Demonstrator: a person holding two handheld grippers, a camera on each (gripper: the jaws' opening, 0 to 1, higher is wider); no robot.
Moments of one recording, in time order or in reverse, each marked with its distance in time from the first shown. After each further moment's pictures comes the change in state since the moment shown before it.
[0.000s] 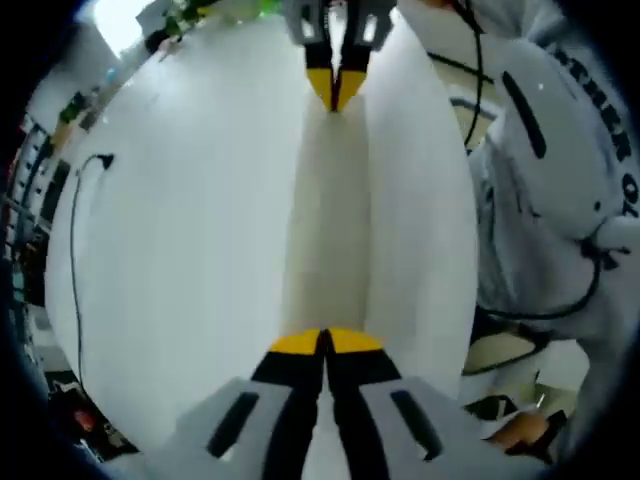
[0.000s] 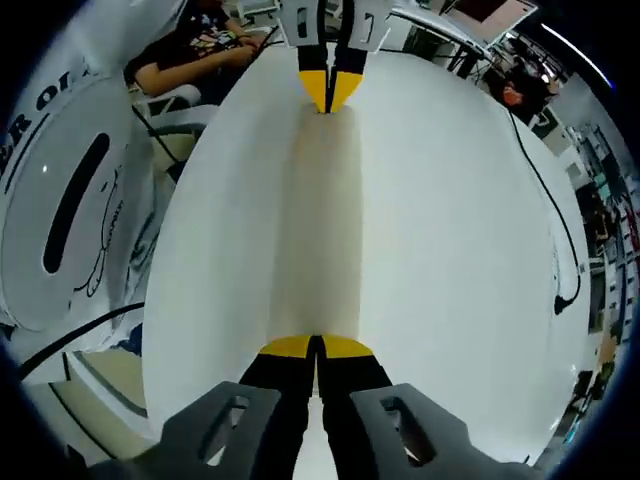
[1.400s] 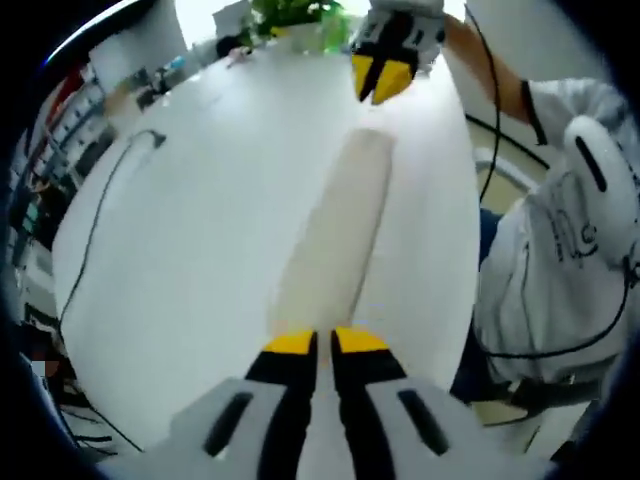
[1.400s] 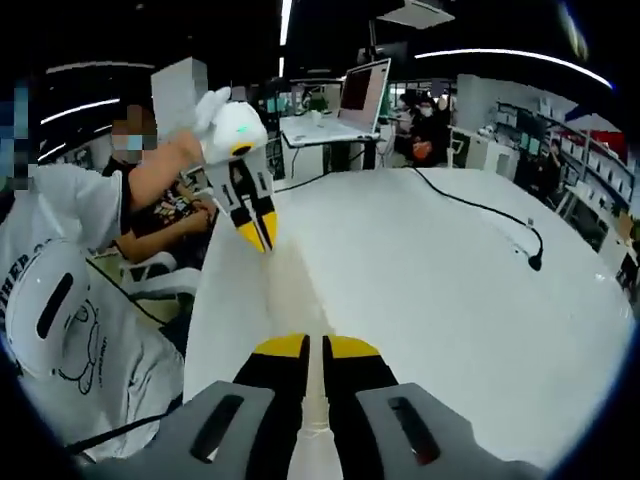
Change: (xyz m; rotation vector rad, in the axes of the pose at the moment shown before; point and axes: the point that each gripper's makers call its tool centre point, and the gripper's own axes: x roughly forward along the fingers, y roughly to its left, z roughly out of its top) left arm -0.024 -0.011 -0.007 -0.189 -0.306 0.188; right arm -0.083 -0.005 0.024 0.371 -0.758 -0.184
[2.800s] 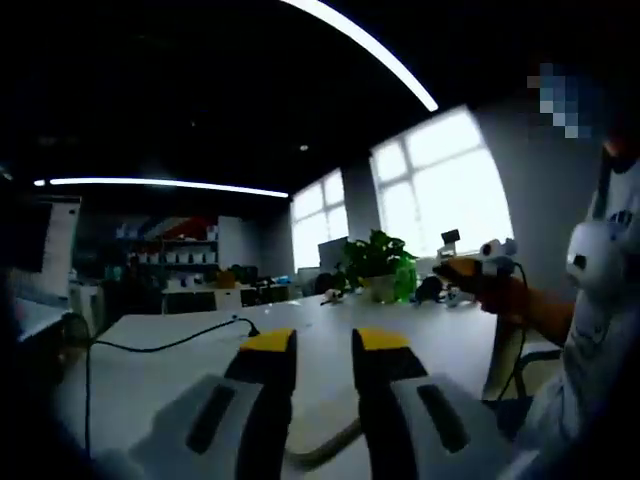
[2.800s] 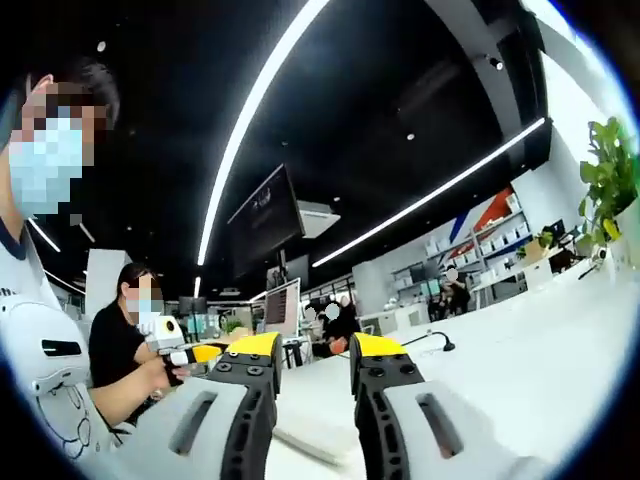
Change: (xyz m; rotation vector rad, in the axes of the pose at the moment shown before) left arm -0.112 -0.029 0.051 -0.134 -1.185 0.382; right arm -0.137 0.037 -0.005 0.167 -0.963 -0.363
